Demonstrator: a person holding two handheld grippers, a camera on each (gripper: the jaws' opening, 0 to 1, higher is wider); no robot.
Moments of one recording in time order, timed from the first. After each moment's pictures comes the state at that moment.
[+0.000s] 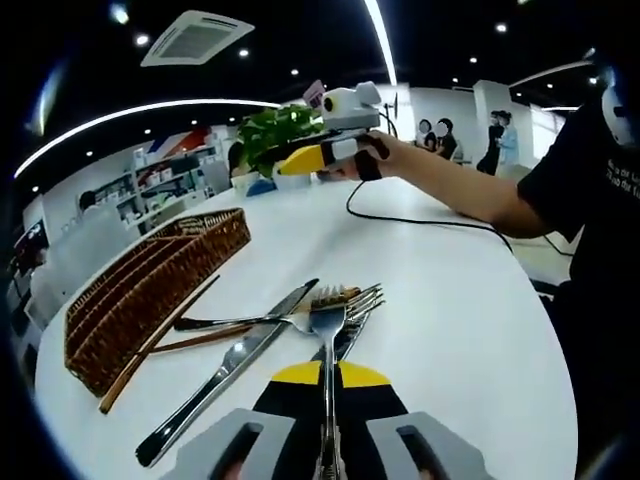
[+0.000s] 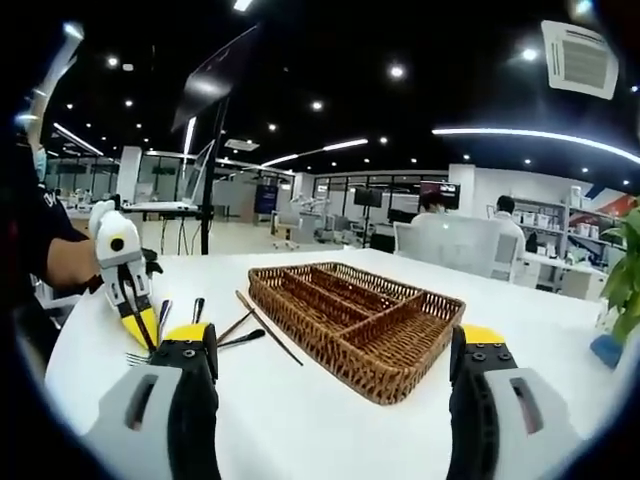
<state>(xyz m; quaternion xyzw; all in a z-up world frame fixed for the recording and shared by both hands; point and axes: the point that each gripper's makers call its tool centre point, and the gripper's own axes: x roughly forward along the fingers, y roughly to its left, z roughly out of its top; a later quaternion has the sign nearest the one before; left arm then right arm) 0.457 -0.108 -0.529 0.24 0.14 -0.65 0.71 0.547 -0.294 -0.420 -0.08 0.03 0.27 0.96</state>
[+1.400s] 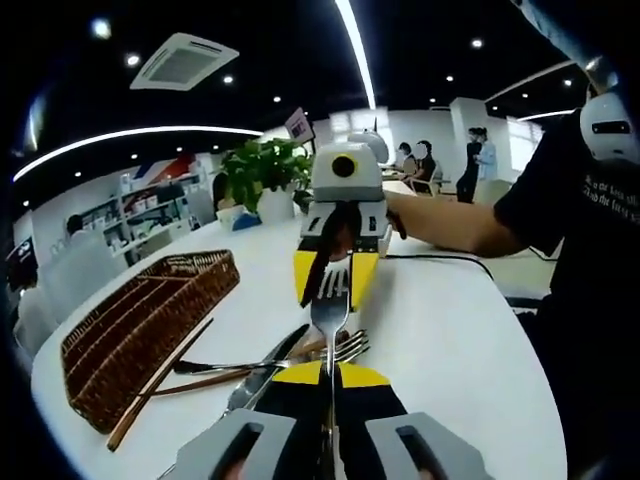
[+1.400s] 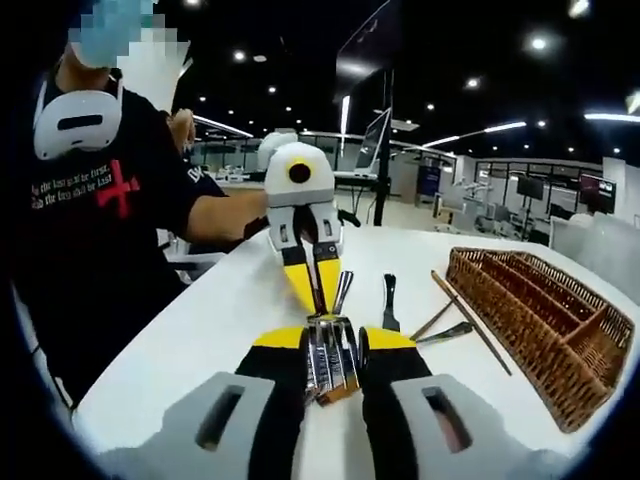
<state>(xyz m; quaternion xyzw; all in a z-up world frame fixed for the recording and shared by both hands) 0.444 -0.117 -0.497 0.21 0.10 -0.69 0.68 0.446 -0.147 -0.480 -0.13 0.08 0.60 0.78</state>
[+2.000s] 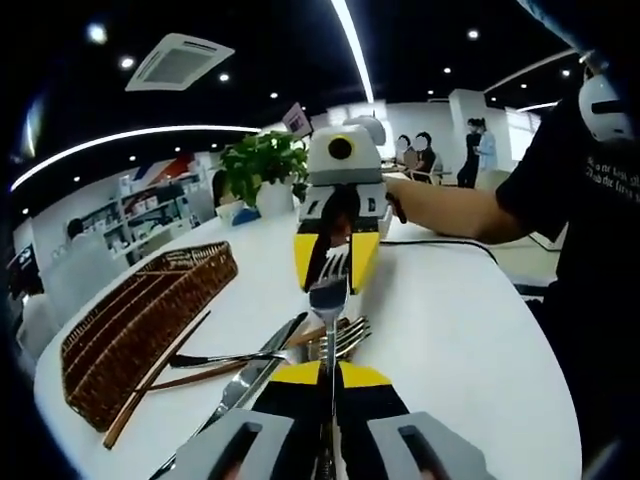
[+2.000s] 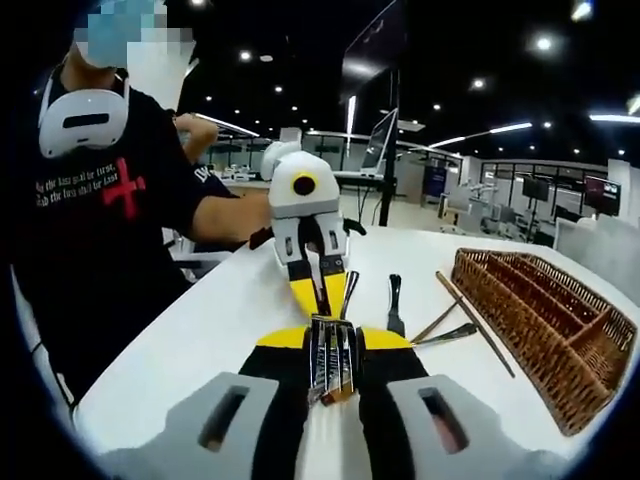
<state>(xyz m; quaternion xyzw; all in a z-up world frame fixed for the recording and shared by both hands) 0.447 -0.120 -0.511 0.22 0.10 -0.69 0.68 0.443 -0.146 -0.479 -0.13 0.08 0.61 0.78</state>
